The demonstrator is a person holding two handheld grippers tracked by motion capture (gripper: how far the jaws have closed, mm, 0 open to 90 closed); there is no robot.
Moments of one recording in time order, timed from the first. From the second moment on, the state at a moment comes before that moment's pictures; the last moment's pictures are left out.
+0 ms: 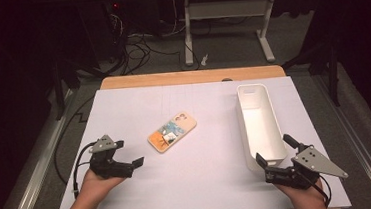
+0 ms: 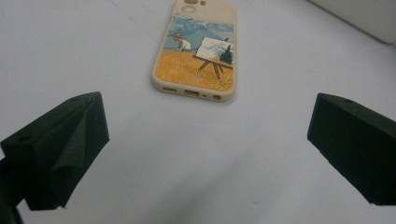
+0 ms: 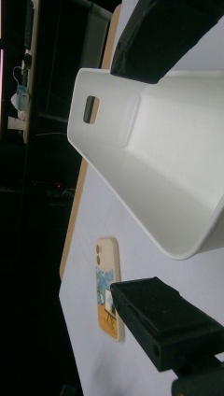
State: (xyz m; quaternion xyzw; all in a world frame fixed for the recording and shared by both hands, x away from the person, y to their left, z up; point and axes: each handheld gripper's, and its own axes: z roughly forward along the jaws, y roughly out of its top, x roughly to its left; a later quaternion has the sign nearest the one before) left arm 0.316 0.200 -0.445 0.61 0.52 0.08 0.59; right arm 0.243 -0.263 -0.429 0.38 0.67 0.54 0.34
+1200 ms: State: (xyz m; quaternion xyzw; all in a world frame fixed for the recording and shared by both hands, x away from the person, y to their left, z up) left arm 0.415 0.098 -0.457 0.75 0.52 0.06 0.40; right arm 0.243 -0.266 -0.428 0.38 0.67 0.54 0.34
